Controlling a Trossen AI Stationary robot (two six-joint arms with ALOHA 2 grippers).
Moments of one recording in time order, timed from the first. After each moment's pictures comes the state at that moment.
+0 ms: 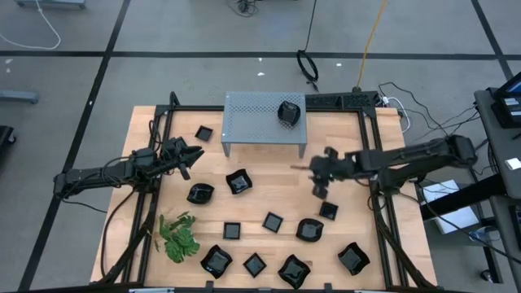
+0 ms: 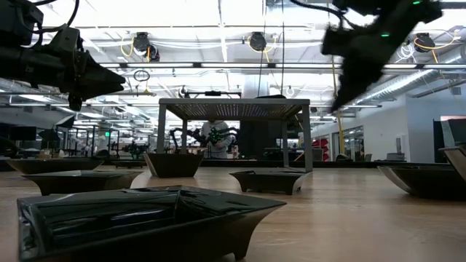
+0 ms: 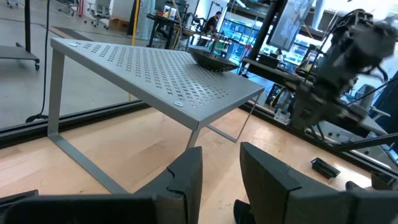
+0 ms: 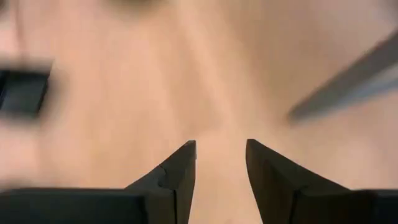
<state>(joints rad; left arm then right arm) 0.17 0.11 0.02 0.06 -0.26 -0.34 0.07 1.16 0.72 -0.55 0.23 0.34</state>
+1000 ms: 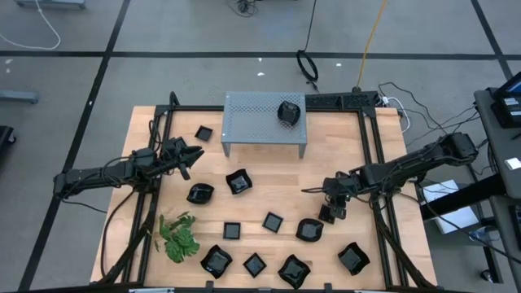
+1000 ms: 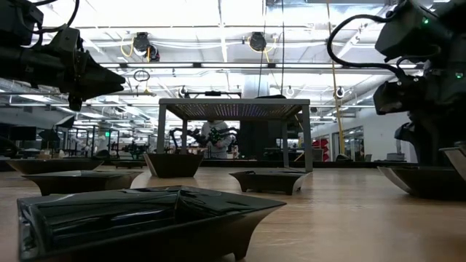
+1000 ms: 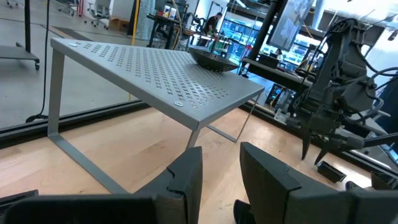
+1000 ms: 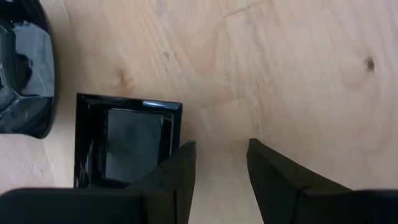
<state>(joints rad) 0.17 0.11 0.02 0.06 -0.26 -0.34 0.22 1.16 0.40 -0.45 -0.09 0.56</state>
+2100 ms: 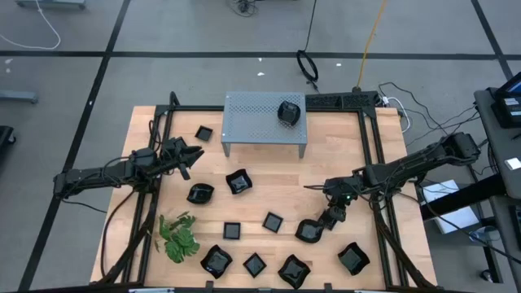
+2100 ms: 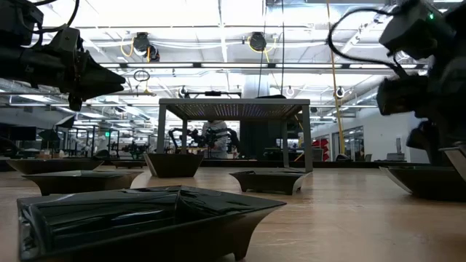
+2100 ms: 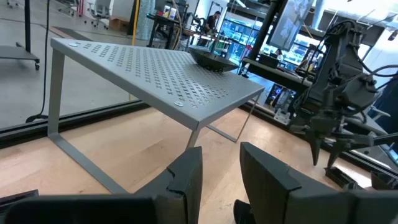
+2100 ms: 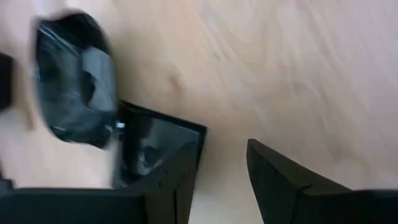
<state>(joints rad) 0.17 0.11 0.02 0.06 -0.26 -0.34 0.22 1.09 0.35 -0.34 -0.21 0.72</state>
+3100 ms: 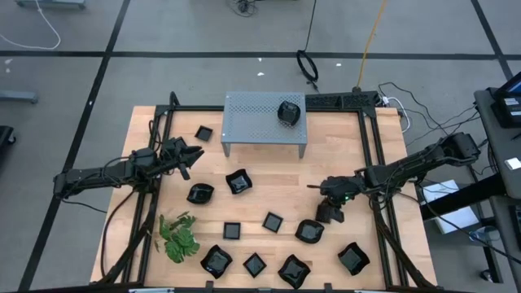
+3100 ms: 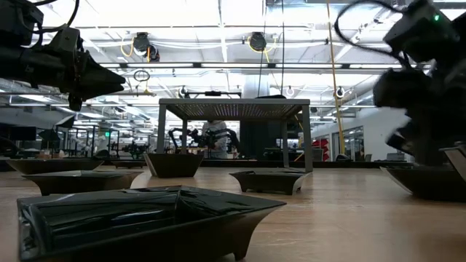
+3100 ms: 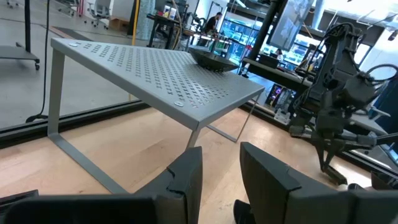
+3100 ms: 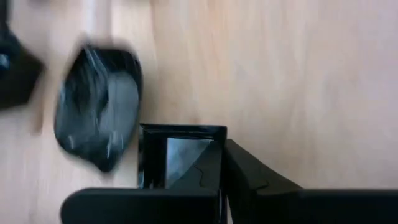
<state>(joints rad) 0.17 0.11 0.02 0.06 -0.26 -0.34 0.21 1.09 0.28 -0.04 -0.14 0.51</state>
